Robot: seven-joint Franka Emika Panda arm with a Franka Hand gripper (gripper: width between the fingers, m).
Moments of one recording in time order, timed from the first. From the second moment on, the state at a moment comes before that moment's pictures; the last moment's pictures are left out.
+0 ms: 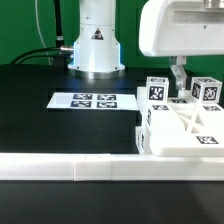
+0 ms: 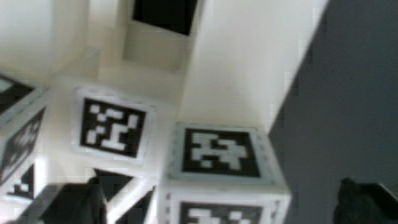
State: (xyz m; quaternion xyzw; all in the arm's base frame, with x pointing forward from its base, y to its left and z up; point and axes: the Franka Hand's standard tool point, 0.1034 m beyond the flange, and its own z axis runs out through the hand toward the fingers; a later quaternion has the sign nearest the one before) arm 0.632 0.123 0.120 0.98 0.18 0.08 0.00
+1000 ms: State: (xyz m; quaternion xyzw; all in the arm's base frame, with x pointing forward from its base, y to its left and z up) arm 0.634 0.117 0.120 1.00 -0.03 0.09 -0.02
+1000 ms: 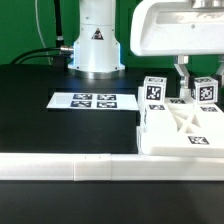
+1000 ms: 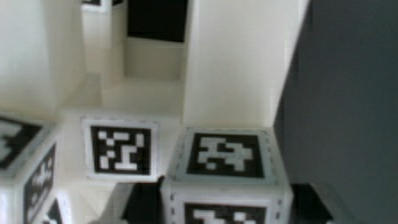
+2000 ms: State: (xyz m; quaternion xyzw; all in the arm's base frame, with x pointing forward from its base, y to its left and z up) arm 0.636 0.119 0.121 0.90 -0.42 0.07 -0.07
